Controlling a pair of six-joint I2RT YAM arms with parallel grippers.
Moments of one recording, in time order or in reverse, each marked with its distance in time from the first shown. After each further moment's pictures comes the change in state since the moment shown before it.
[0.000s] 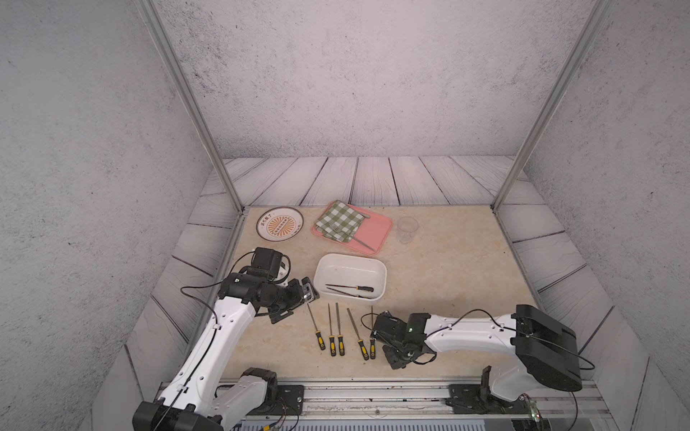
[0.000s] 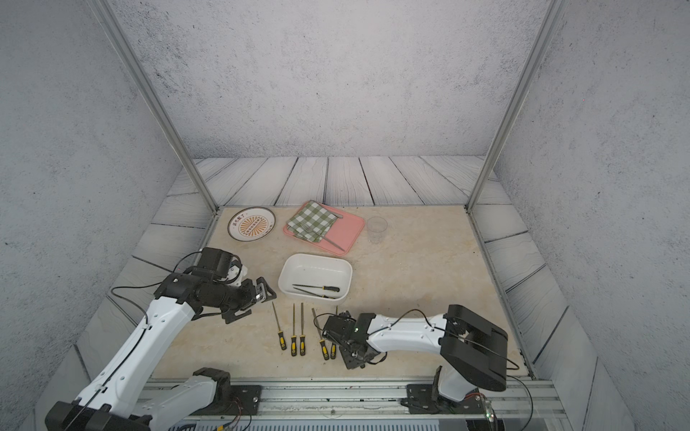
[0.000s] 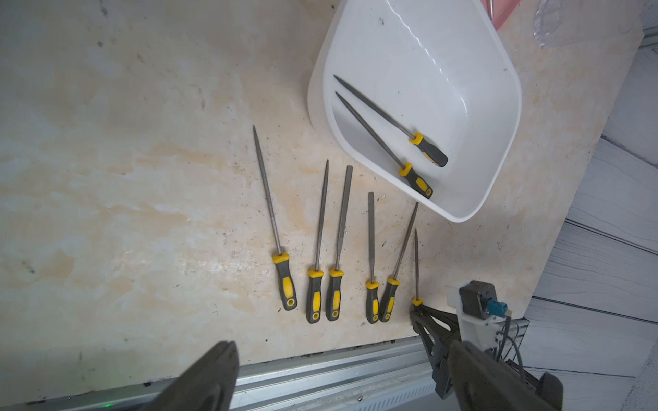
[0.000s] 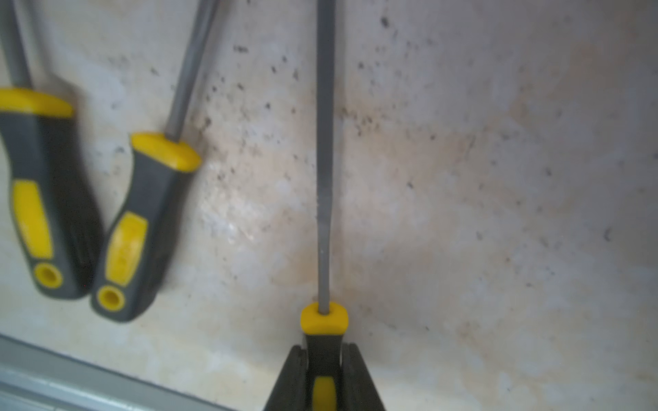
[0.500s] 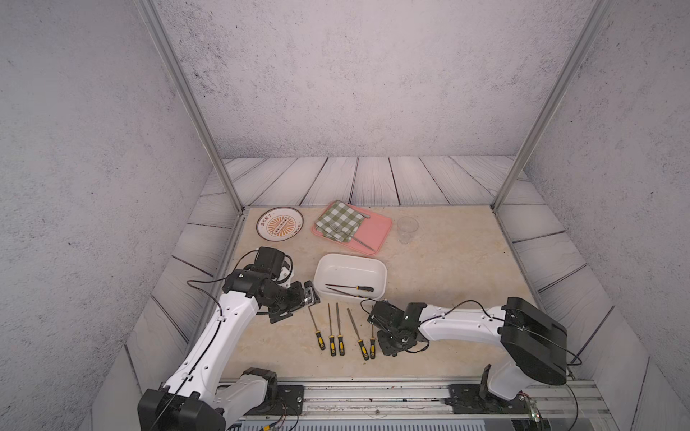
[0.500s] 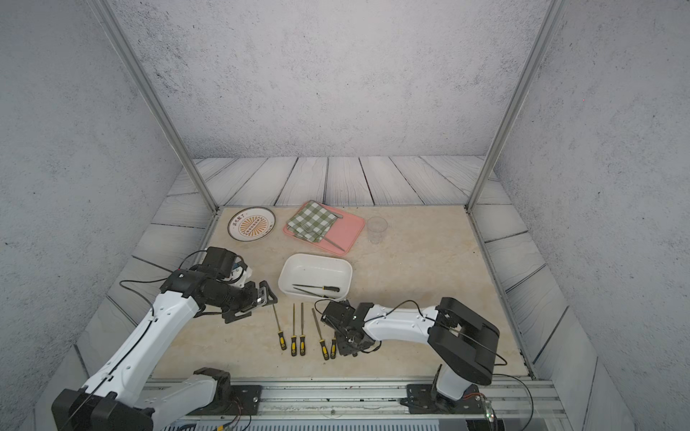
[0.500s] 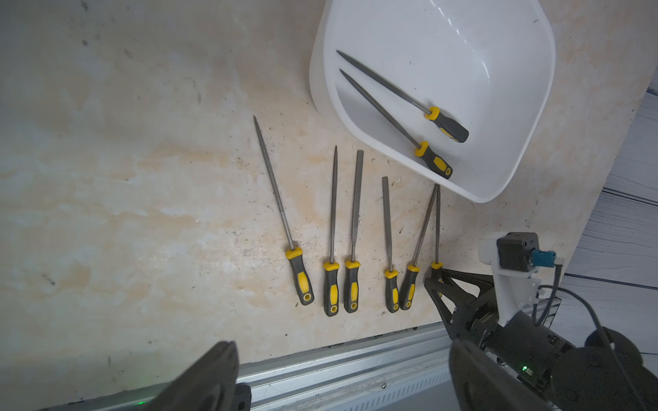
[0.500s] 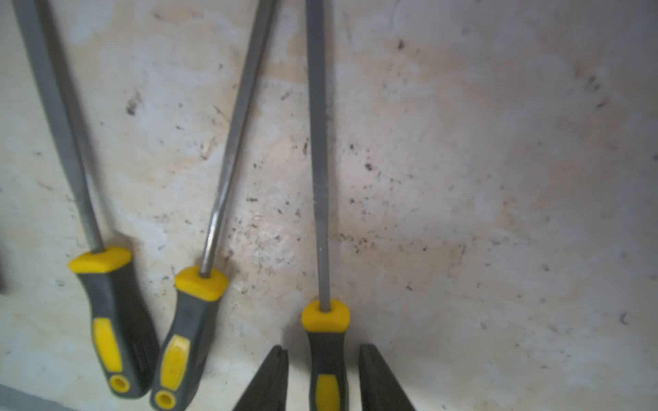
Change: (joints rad) left arm 0.000 0.039 -0.001 -0.041 -0.003 0.122; right arm -0.095 0.106 0.065 0.115 -0.042 0.028
